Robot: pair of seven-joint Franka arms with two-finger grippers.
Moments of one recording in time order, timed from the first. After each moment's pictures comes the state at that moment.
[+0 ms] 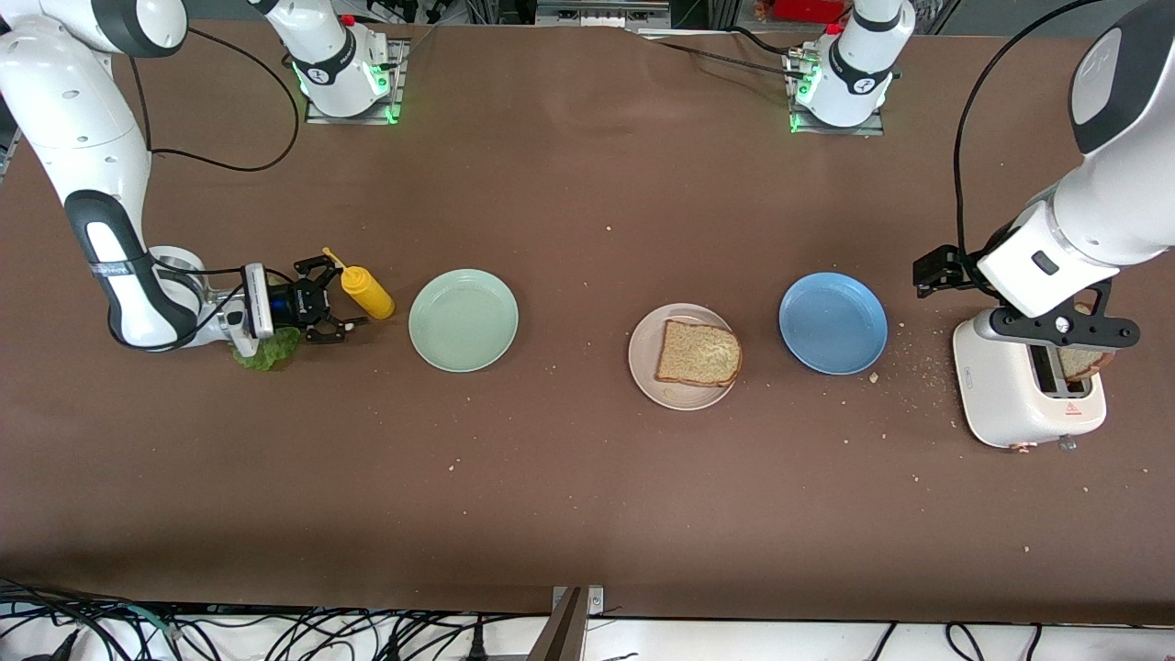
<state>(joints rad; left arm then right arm) 0.14 0.31 -0.35 -1.31 0.14 1.49 -0.10 -0.25 0.83 -0.01 -1.86 1.05 1.50 -2.49</state>
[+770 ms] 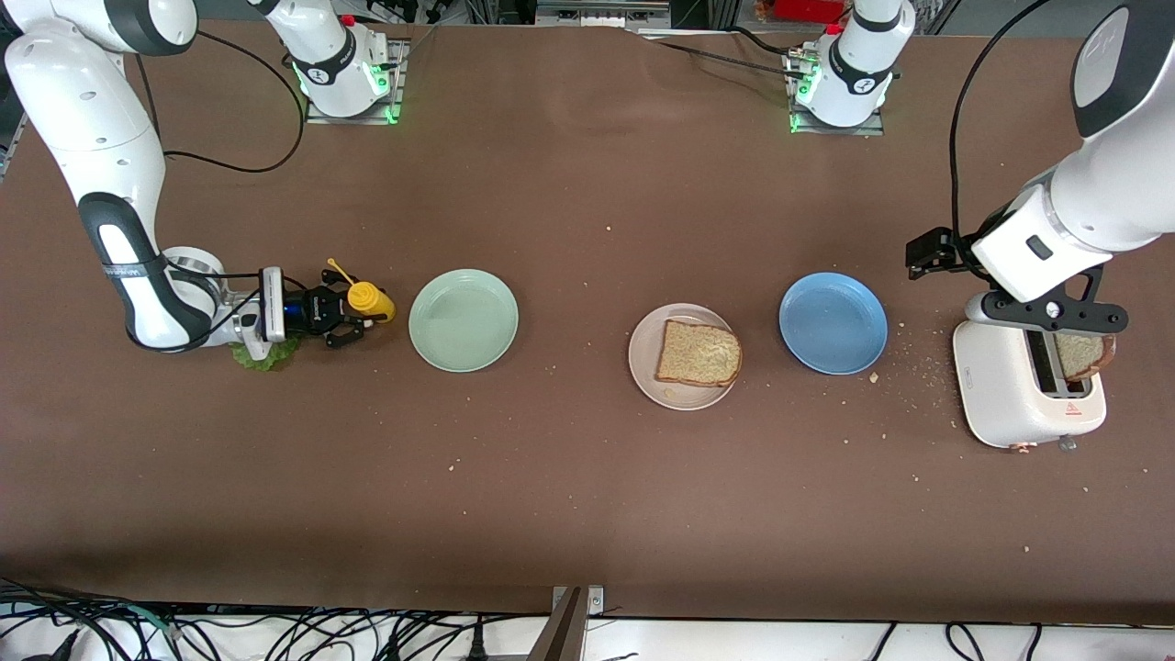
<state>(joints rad) 0.14 0.28 -0.37 -1.31 0.10 1.43 -0.09 -0.18 0.81 0.00 -1.86 1.18 1.59 -2.52</state>
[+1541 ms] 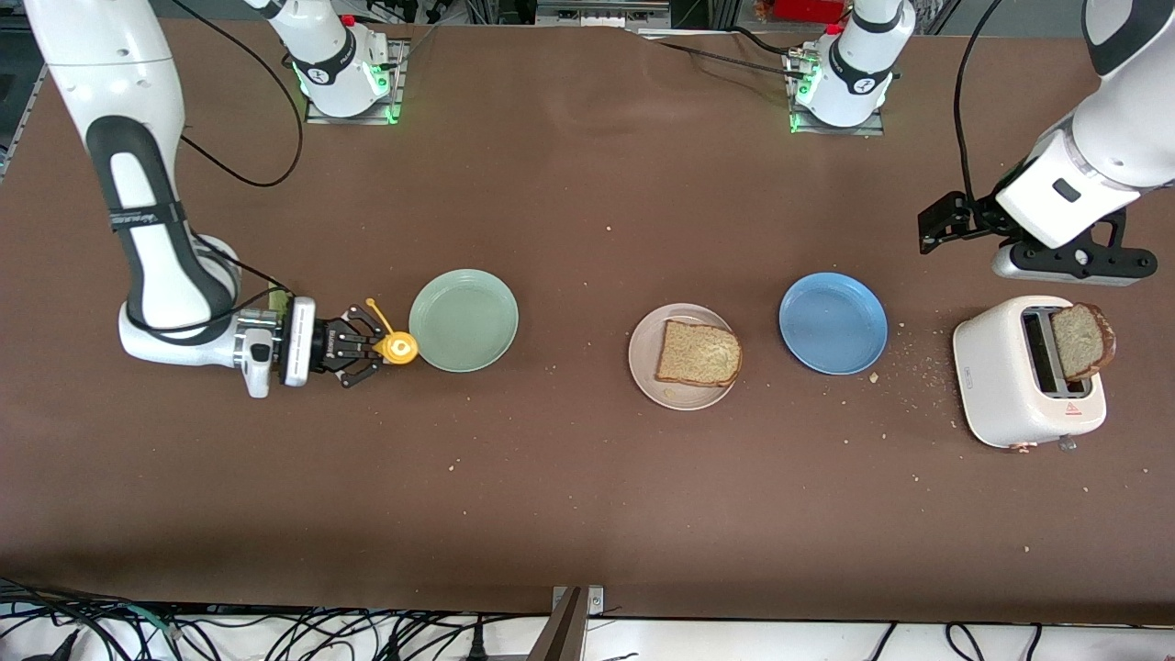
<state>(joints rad) 0.07 0.06 -0.22 -1.58 0.01 1.57 -0.09 0.08 0.57 0.01 -1.80 1.19 1.99 -1.99</state>
